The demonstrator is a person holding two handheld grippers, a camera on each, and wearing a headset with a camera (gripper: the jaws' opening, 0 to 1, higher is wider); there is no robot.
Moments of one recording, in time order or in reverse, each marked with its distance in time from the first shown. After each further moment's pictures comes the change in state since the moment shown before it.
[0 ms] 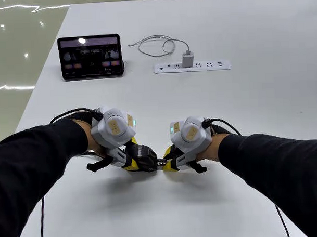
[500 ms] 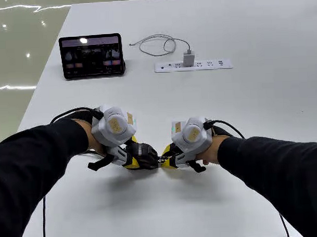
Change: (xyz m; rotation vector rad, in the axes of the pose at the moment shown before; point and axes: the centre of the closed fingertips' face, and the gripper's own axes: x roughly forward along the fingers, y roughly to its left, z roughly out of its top) left arm -0.001 0.001 -0.001 -0.013 0.001 0.027; right arm -0.001 -0.005 0.004 -0.036 -0.046 -0.040
